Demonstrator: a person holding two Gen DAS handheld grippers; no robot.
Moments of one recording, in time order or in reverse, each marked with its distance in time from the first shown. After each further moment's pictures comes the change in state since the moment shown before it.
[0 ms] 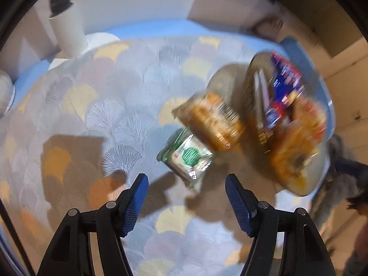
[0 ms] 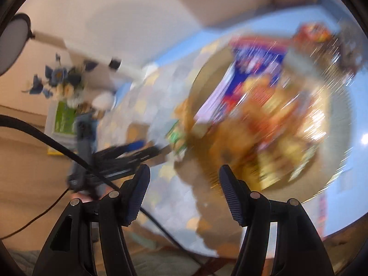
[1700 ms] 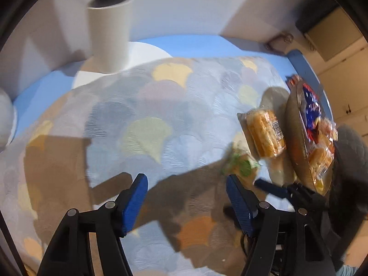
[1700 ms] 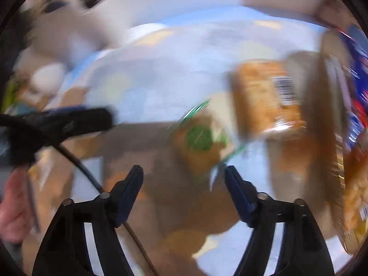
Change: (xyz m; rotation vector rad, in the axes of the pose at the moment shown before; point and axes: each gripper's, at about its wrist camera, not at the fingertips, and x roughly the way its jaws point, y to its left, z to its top) left arm -0.005 0.136 0.045 0.033 -0.016 -0.115; right arm 0.207 0.092 0.021 -0.131 -0.092 -0.349
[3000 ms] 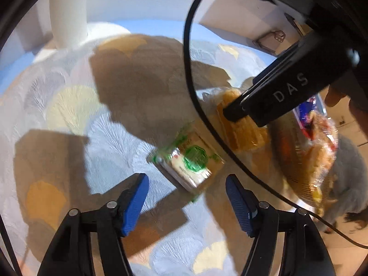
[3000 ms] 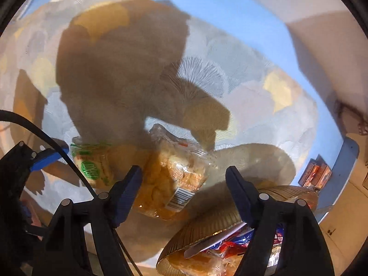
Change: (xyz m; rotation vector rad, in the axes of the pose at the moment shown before) left arm 0.052 -0.062 -0.034 -0.021 -0.073 -0.026; right arm 0.039 -0.002 0.134 -0.489 0.613 -0.386
